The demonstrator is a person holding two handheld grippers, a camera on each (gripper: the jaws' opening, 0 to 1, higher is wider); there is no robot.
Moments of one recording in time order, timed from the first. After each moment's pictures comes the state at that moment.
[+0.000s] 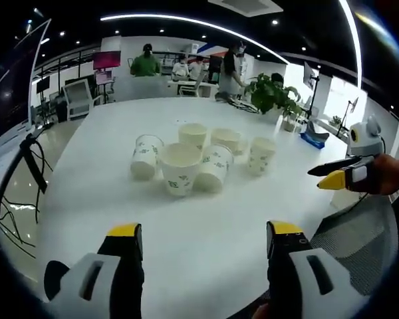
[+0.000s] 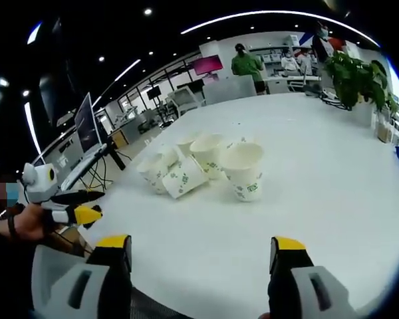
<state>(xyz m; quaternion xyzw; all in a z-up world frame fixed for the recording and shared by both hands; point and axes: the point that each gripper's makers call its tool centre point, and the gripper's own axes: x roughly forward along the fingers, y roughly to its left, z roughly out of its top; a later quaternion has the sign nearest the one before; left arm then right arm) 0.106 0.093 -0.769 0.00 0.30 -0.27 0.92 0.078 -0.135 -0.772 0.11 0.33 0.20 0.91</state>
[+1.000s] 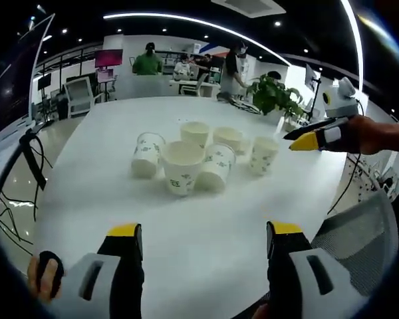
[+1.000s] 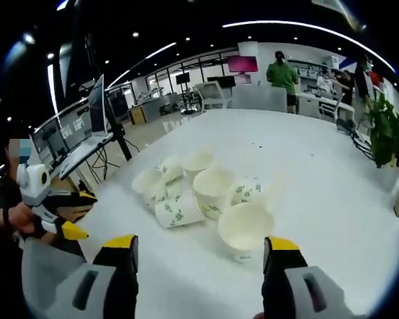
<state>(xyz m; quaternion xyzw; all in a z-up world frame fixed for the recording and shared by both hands) 0.108 0.093 -0.770 -0.01 0.30 -0.27 0.92 0.172 -0.129 -0.742 0.00 0.34 0.27 0.90</state>
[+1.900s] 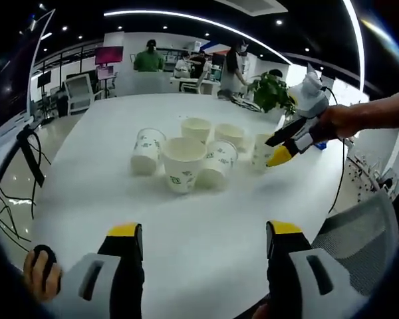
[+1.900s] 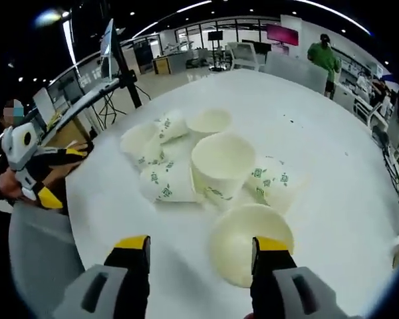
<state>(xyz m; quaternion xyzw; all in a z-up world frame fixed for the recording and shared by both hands) 0.109 0.093 -0.778 -0.01 0.31 -0.26 0.91 0.199 -0.112 -0.805 -0.11 0.45 0.34 0.81</state>
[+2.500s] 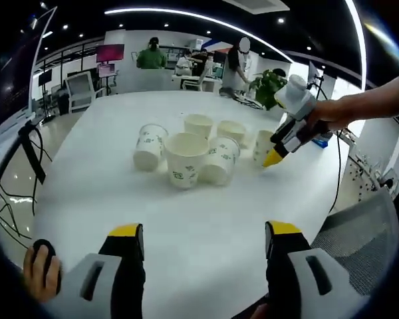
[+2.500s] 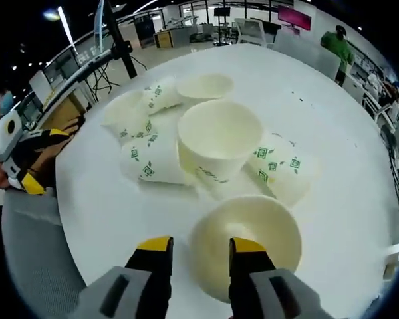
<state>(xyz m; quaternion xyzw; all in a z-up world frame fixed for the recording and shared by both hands) 0.106 0.094 -0.776 -0.01 0.31 -0.26 0.91 0.194 -0.123 -0.826 -0.16 0.51 0.33 0.77</state>
